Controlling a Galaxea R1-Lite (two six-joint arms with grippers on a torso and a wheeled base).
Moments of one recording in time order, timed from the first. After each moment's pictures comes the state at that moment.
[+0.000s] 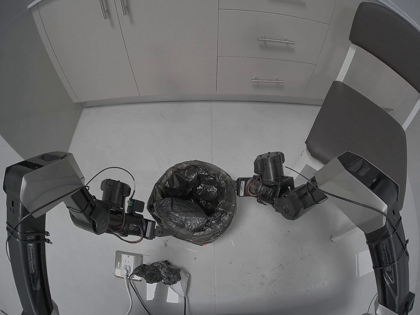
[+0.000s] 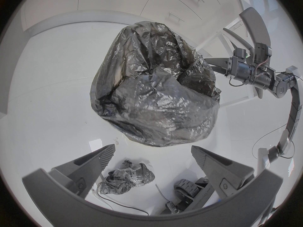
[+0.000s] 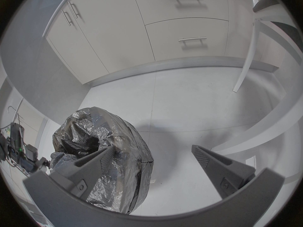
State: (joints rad) left arm -0.19 2.36 -0.94 -0.53 -0.47 0.05; right arm 0.48 2.53 -1.49 -0.62 -0.17 0.26
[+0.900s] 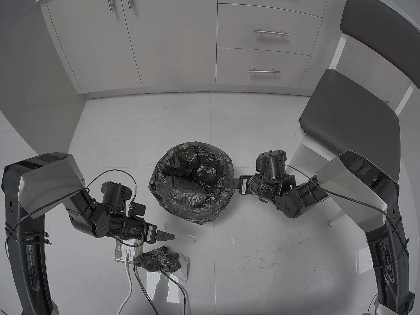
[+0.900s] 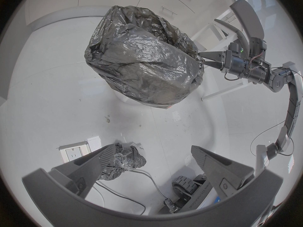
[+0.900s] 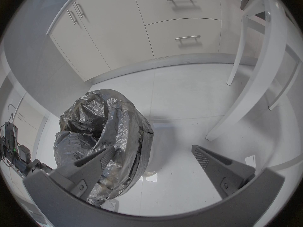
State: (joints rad) left arm -0.21 2.34 -0.90 -0.55 -0.47 0.05; right arm 0.47 2.54 -1.50 -0.62 -0.17 0.26
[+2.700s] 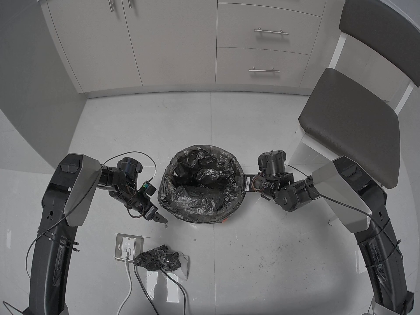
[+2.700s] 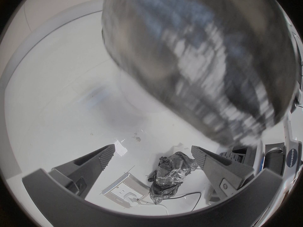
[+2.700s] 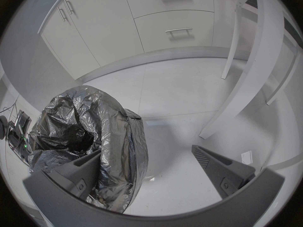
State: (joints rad) left arm -0.13 2.74 -1.95 0.34 -0.38 0.61; right arm 0.41 2.67 -1.72 -0.50 -0.17 0.26
